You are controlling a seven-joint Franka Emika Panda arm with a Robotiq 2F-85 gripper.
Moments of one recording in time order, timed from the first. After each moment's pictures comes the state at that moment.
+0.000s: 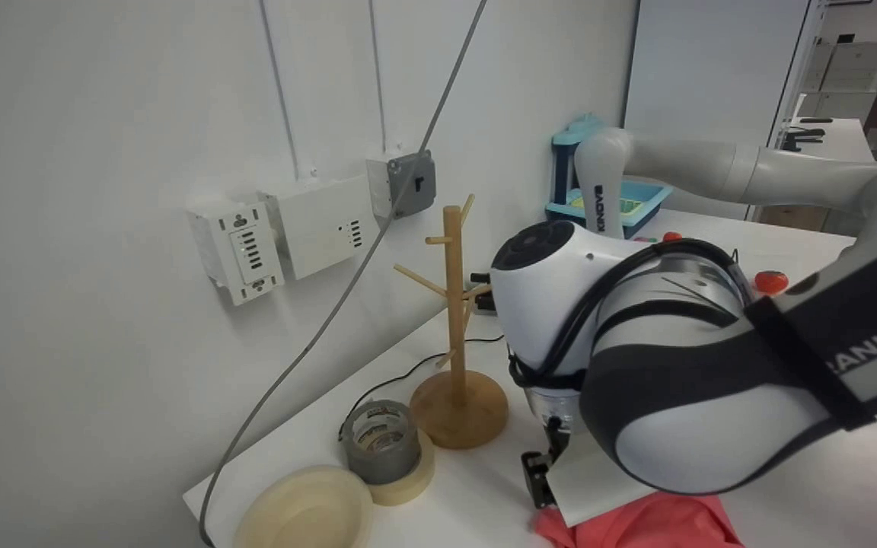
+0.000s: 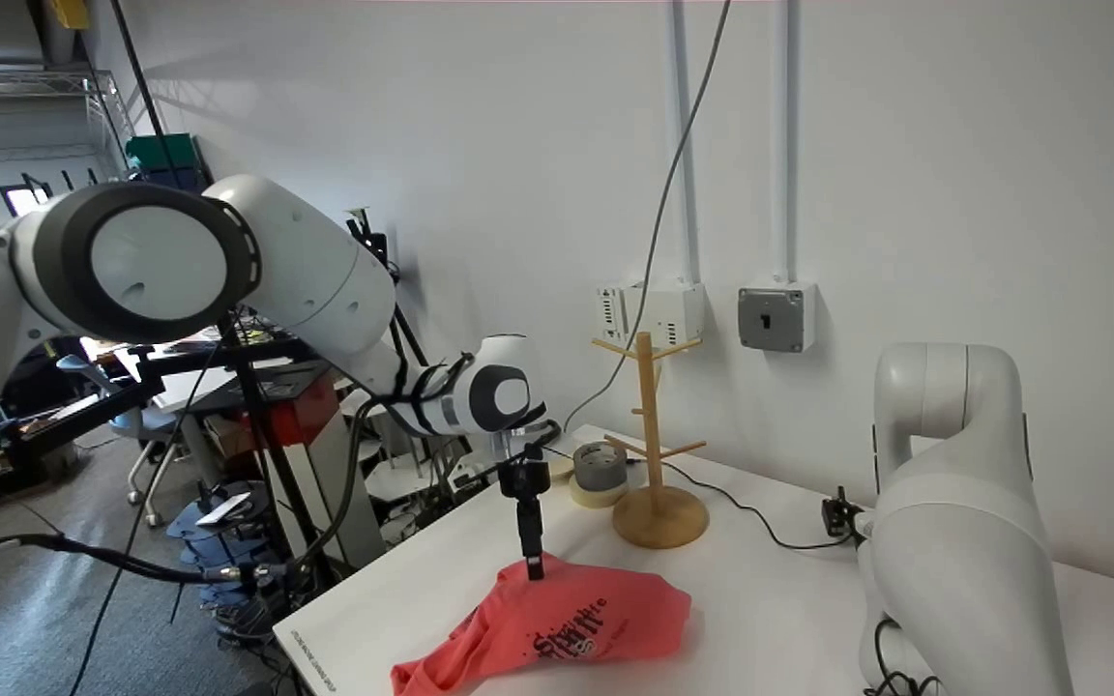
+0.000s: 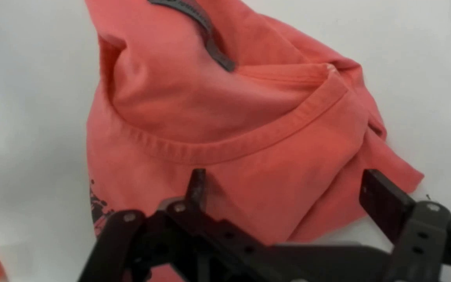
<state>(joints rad) 0.33 0.67 0.01 -1.77 -0.21 2.20 0.98</state>
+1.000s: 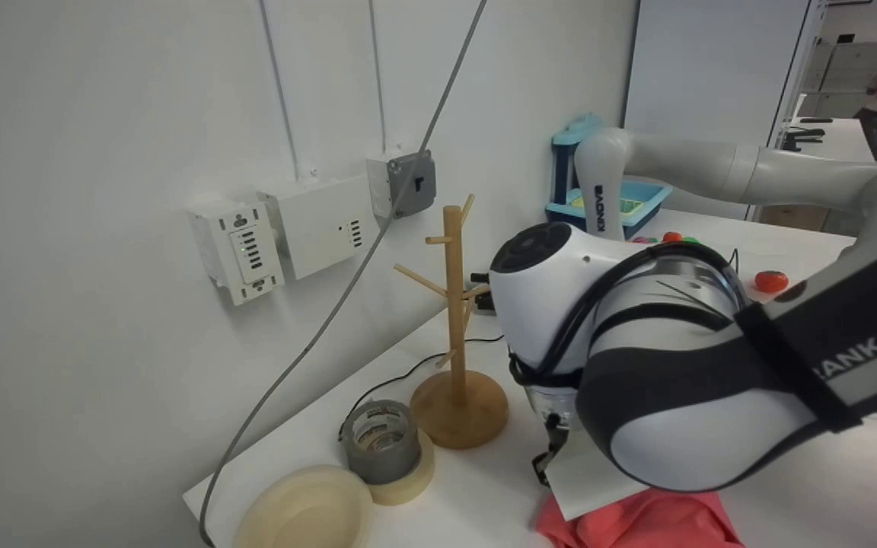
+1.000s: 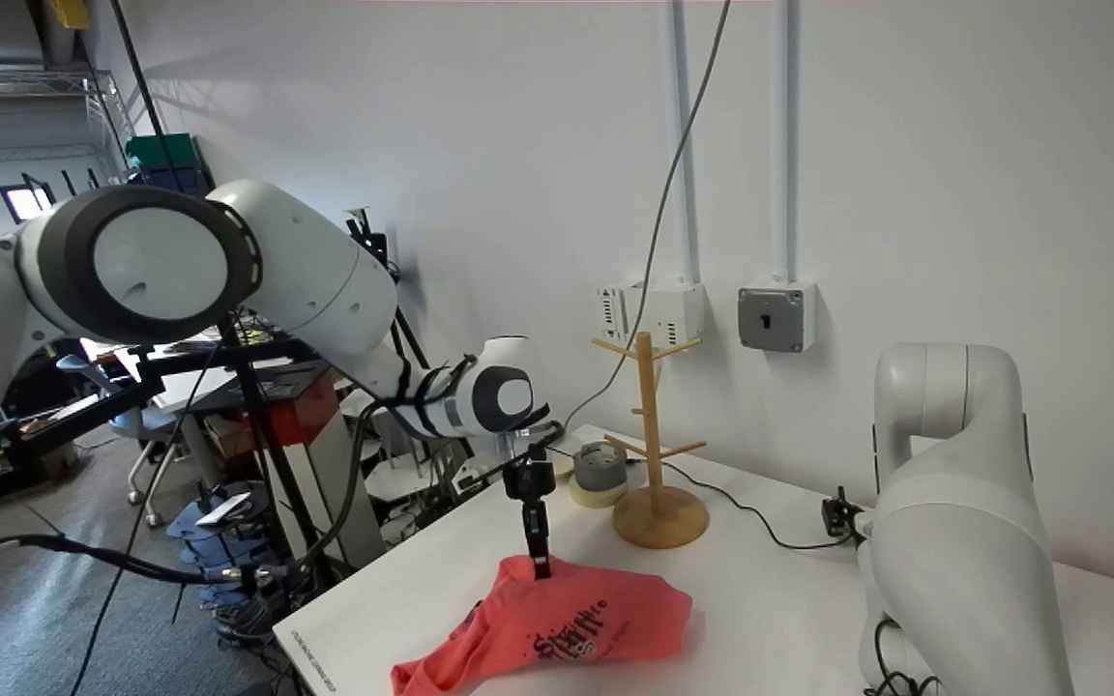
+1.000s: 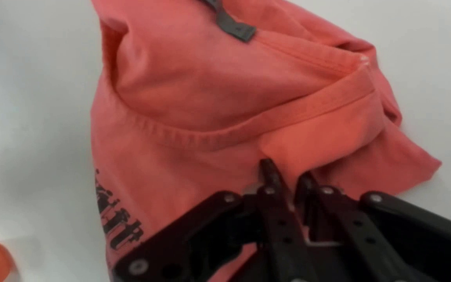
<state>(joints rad) 0.36 0.68 -0.04 -1.76 -0.21 2.20 0.99</state>
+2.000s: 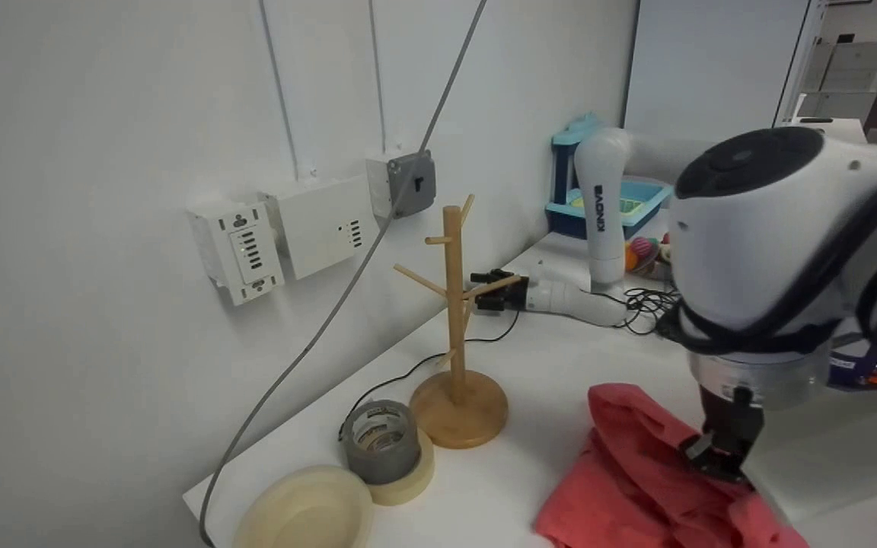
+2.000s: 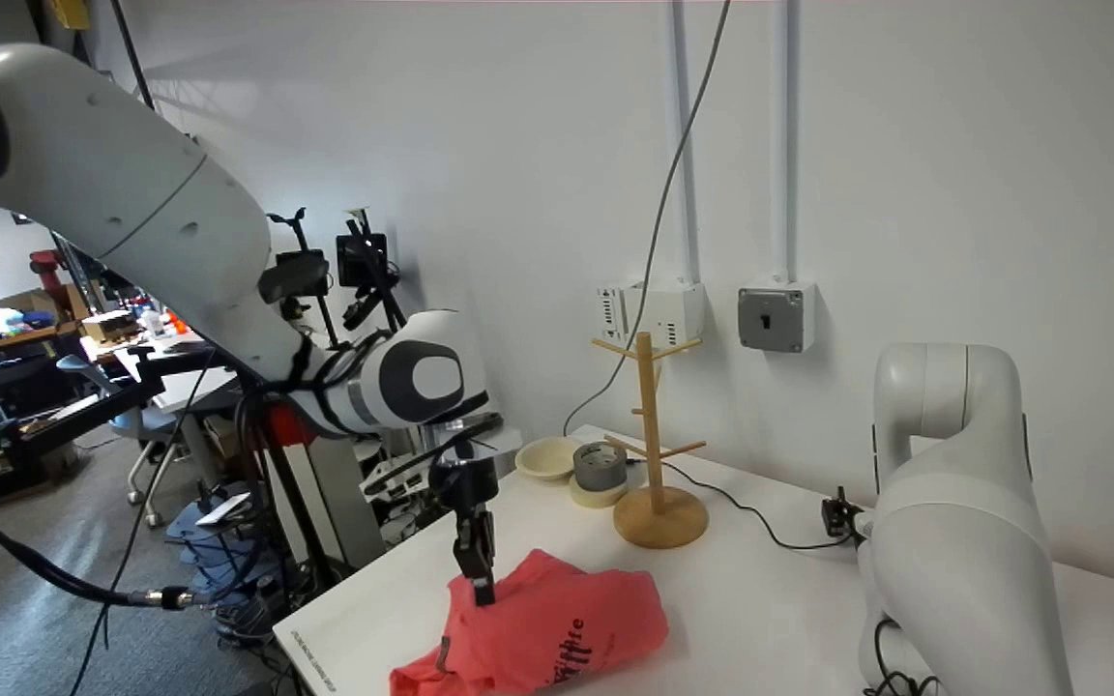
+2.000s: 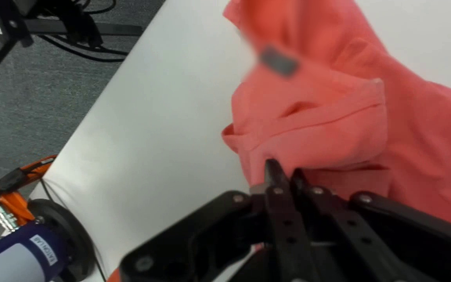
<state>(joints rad) 0.33 0.23 -0.04 -2.28 -0.31 2.24 1.09</state>
